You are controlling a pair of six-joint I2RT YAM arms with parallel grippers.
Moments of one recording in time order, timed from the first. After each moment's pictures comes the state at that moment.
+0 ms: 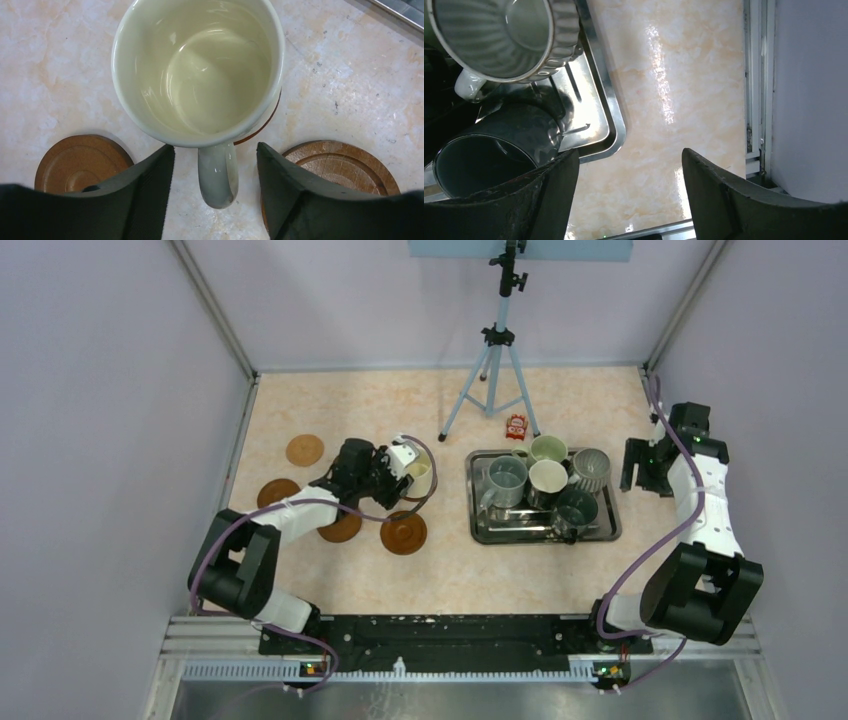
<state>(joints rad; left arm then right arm) -0.41 1.48 0.74 0.08 0.30 0.42 -0.33 1.33 1.13 -0.89 0.01 -0.12</state>
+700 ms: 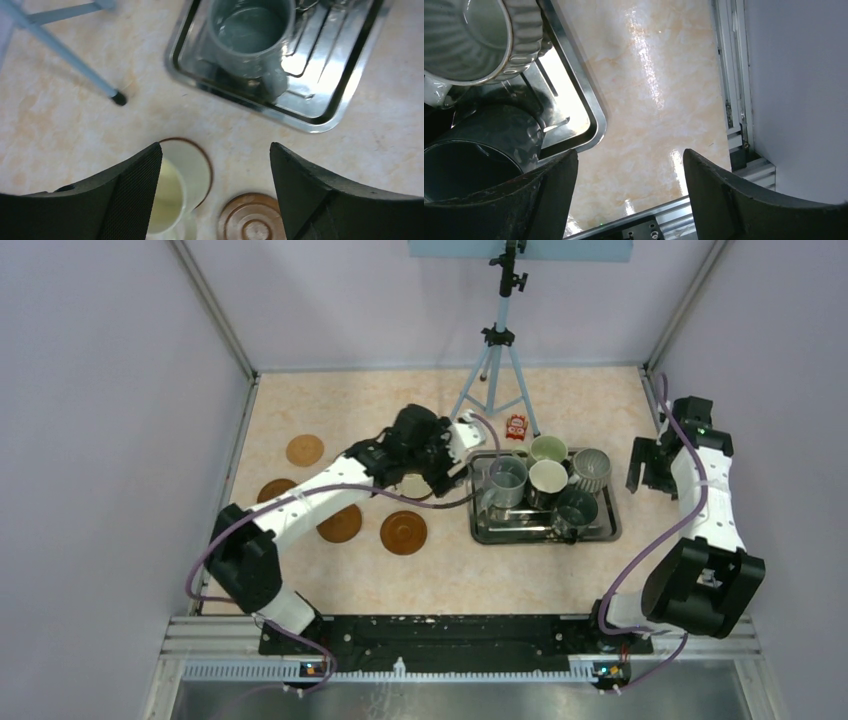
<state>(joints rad) -0.66 1.51 1.23 -0.35 0.24 0.42 -0.33 1.35 1.19 -0.98 0.14 -0.07</state>
